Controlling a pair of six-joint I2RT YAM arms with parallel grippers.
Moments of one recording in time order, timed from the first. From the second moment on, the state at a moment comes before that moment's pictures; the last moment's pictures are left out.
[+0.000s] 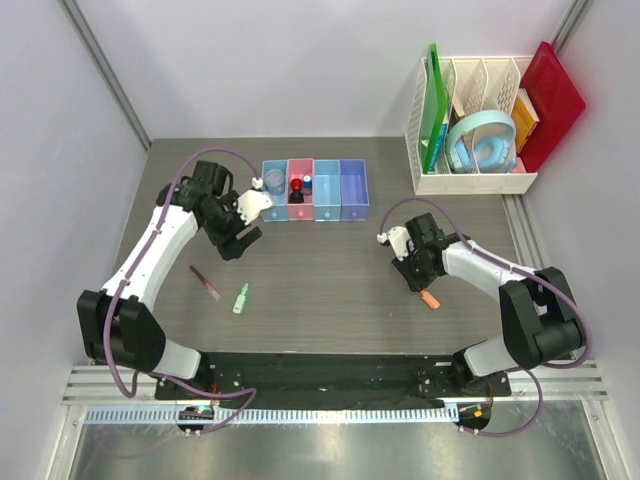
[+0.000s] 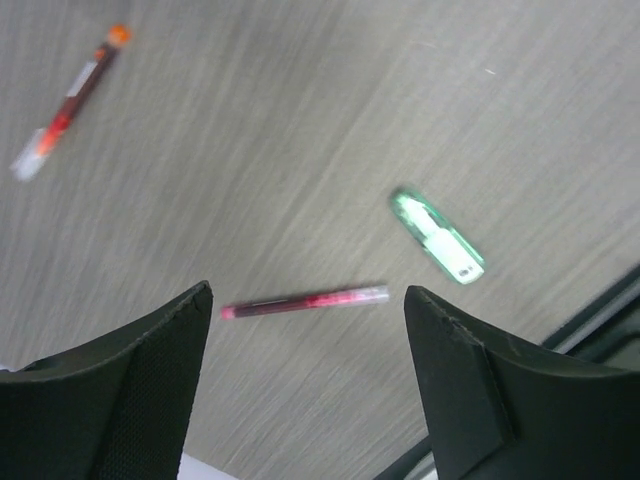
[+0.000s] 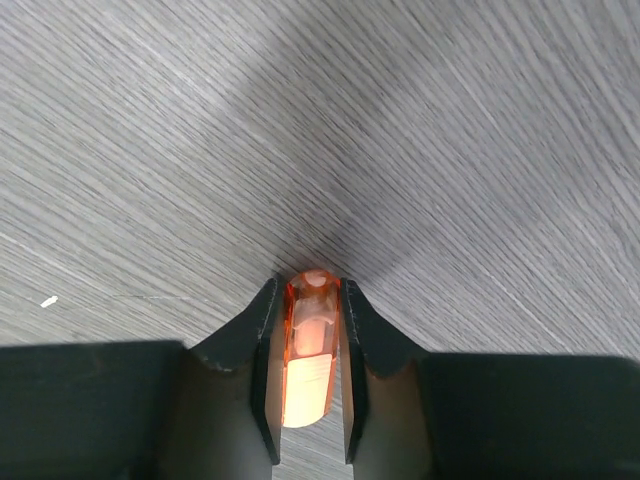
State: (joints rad) left arm -0.23 1.44 1.31 -1.03 0.21 0.77; right arm 0.34 1.45 0.75 -0.54 -0.05 -0.41
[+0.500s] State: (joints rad) left arm -0.44 1.68 1.30 -1.16 0.28 0.84; right arm 0.34 1.52 0.84 -0.61 -0.03 -0.42
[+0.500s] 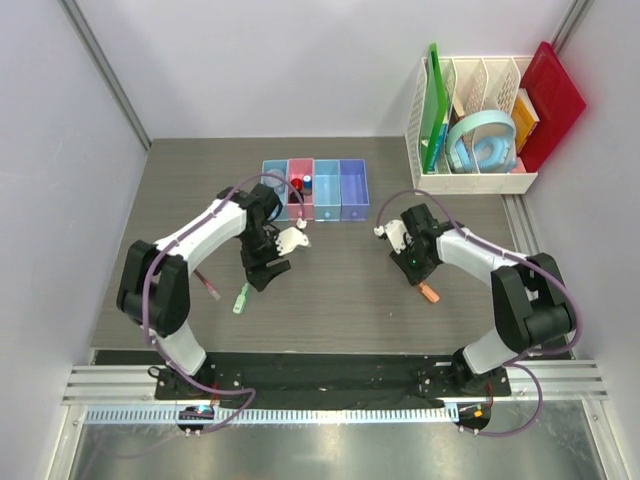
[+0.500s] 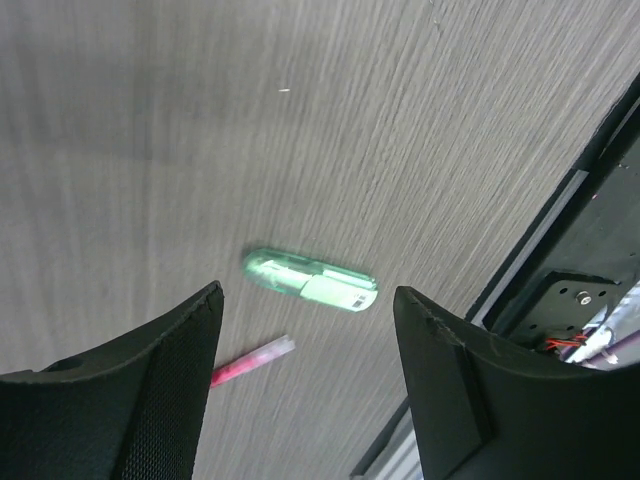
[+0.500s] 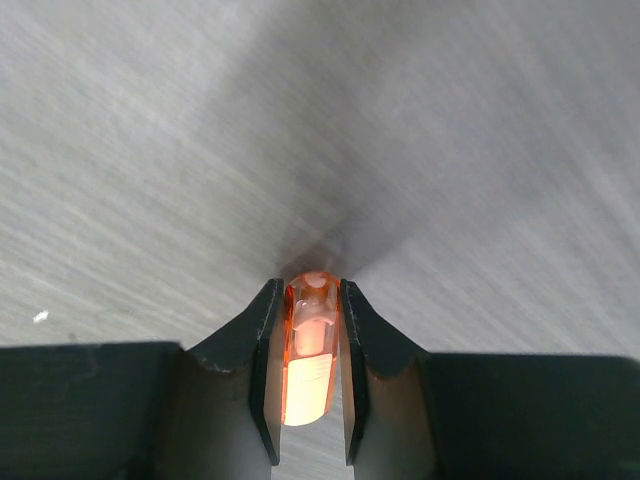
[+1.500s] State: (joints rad) left arm -0.45 1.80 1.10 -1.03 0.03 0.57; right arm 0.35 1.67 1.59 -0.58 -0.02 -0.36
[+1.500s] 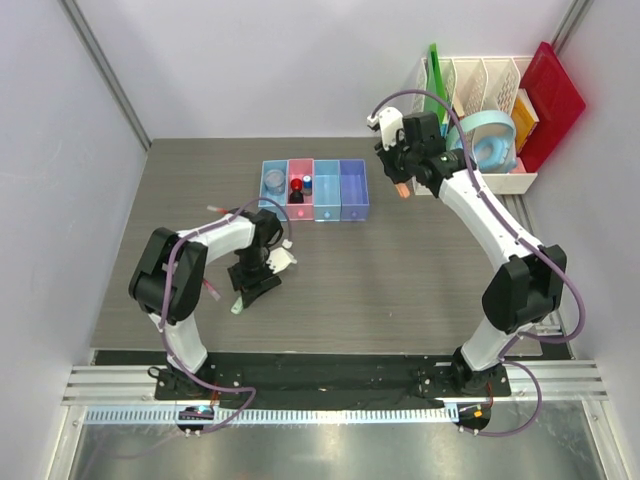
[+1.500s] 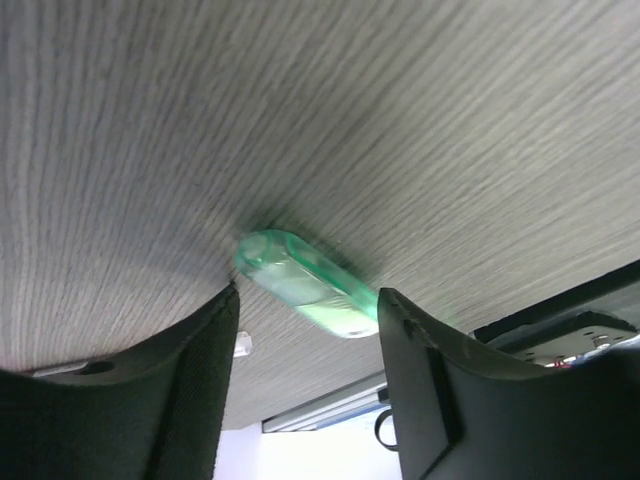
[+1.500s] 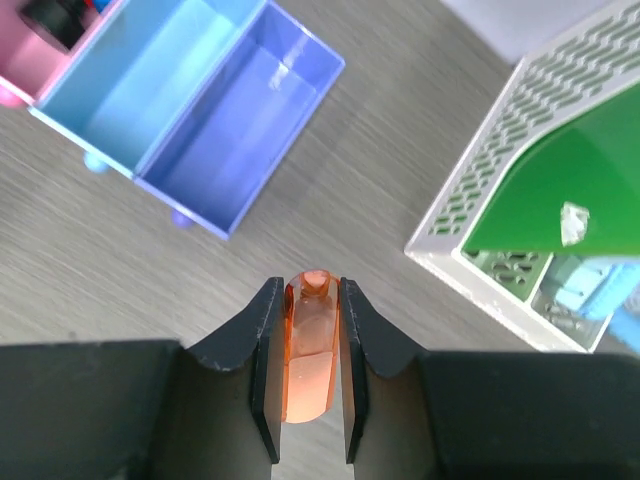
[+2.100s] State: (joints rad) left arm -0.44 1.85 1.13 -1.05 0.00 0.51; right arm 0.40 1.79 1.62 -0.44 -0.04 -0.27
